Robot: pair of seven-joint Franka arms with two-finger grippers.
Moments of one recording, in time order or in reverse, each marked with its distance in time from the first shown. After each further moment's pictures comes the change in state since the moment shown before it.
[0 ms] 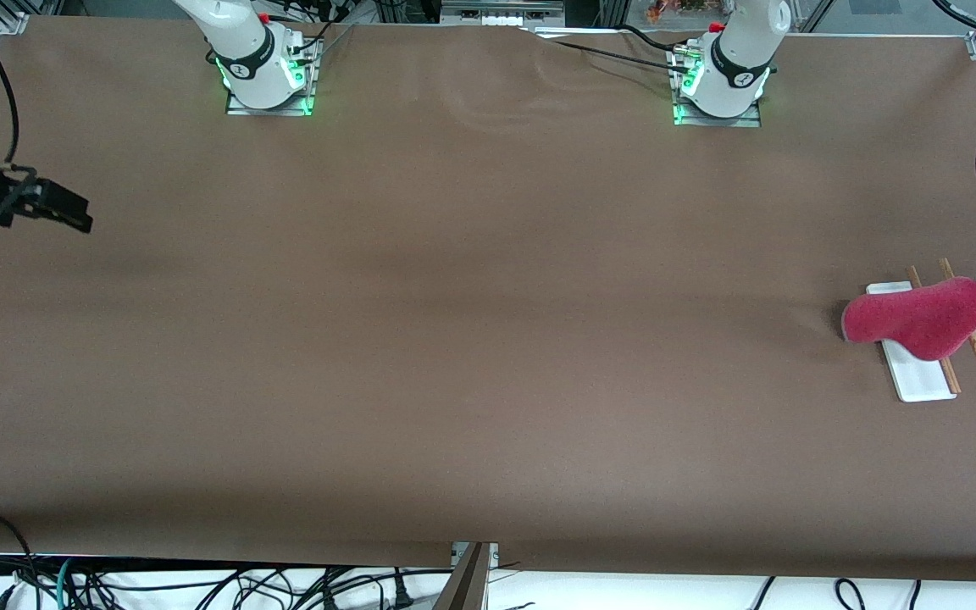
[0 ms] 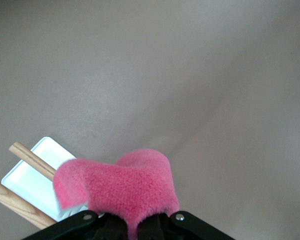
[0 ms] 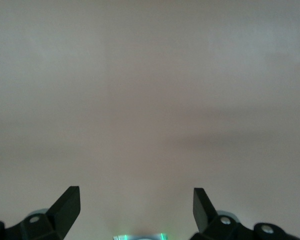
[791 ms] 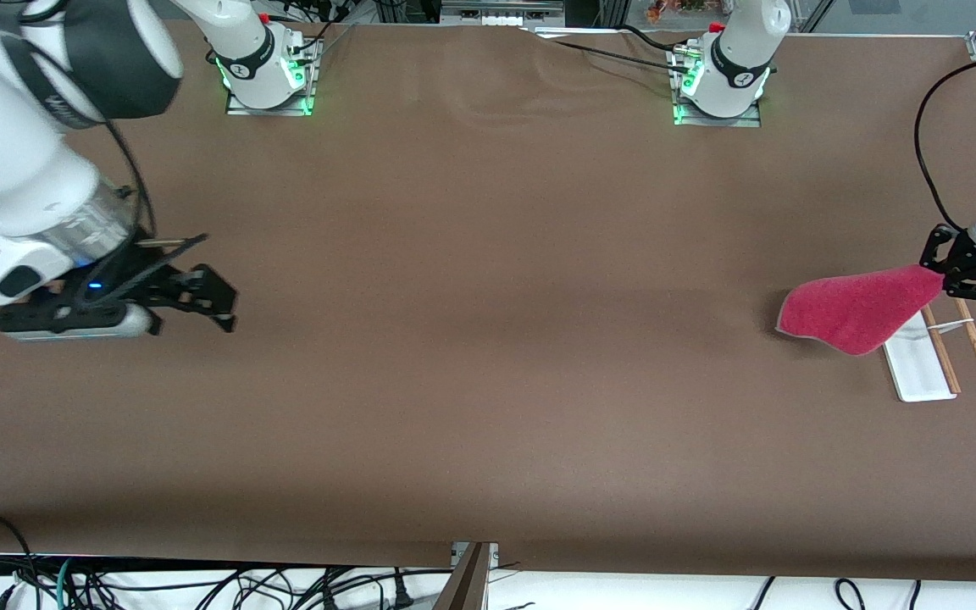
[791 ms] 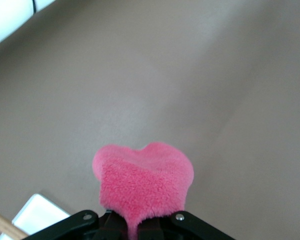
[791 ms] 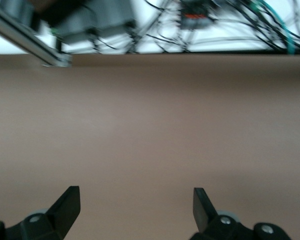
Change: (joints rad) left arm -0.179 -0.255 -0.002 -0.331 0.000 0.272 -0.018; right arm 0.076 0.174 0.152 0.068 0.000 0.446 0.220
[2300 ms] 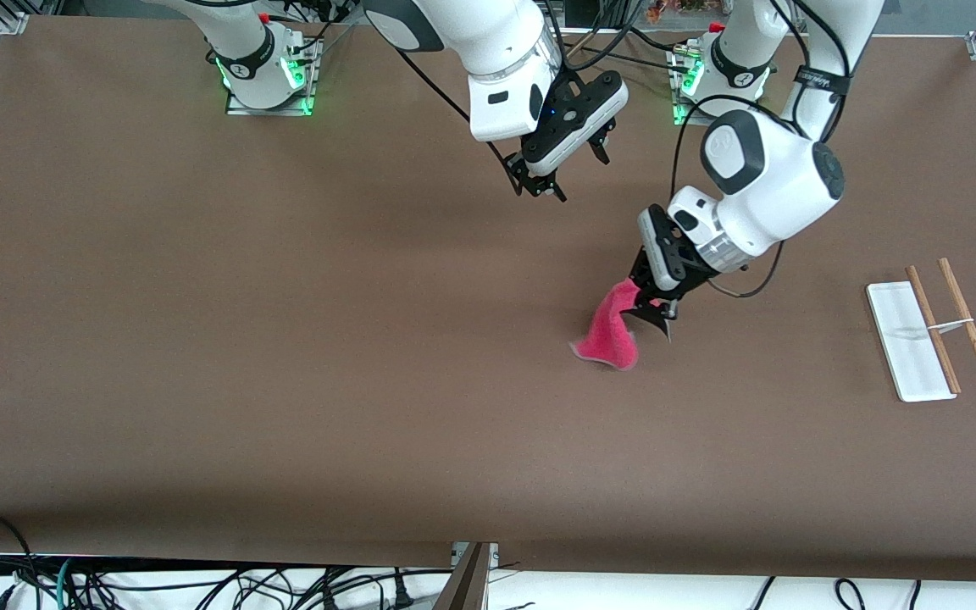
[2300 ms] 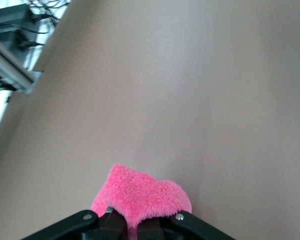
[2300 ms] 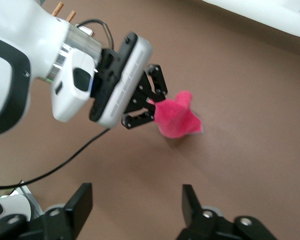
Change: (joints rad) left arm -0.260 0.037 -0.487 -0.235 -0.366 0.630 0.290; right arm 0.546 0.234 0.222 0.202 0.000 0.252 0.041
